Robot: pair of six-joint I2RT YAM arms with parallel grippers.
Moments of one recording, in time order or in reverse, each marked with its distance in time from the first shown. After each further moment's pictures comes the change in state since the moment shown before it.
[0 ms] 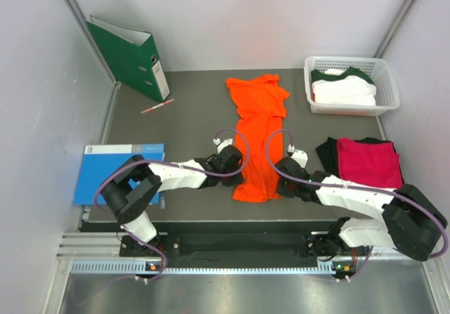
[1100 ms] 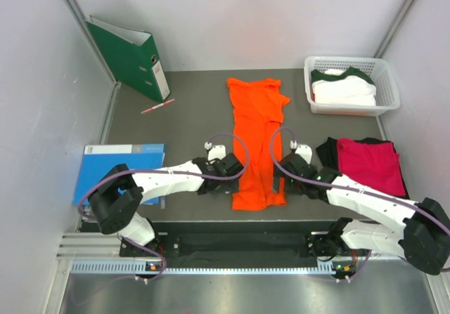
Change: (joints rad) left arm -0.091 -0.126 0.073 -0.517 -0.257 -0.024; right arm -0.006 -0.129 0.070 -0.224 0.026 -0.129
